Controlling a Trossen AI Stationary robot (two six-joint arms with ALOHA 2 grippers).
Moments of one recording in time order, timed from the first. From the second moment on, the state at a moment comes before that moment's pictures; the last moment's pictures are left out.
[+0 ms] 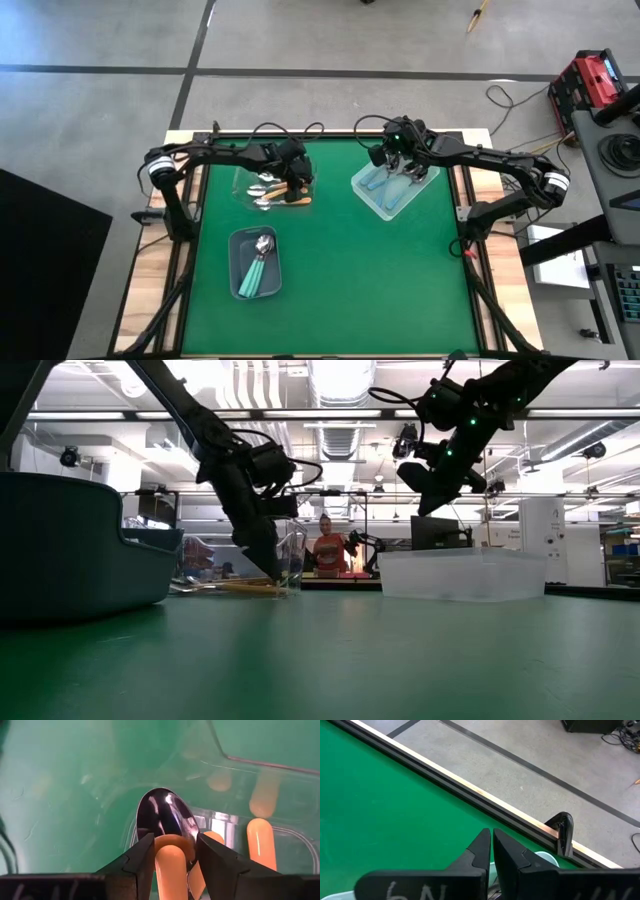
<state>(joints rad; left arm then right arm) 0.49 1.81 1.04 -0.26 0.13 0.37 -0.57 1.37 0.93 -0.31 0.39 0.23</state>
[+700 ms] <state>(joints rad) 0.49 1.81 1.04 -0.28 0.09 0.37 -0.57 1.37 0.93 -0.31 0.39 0.23</state>
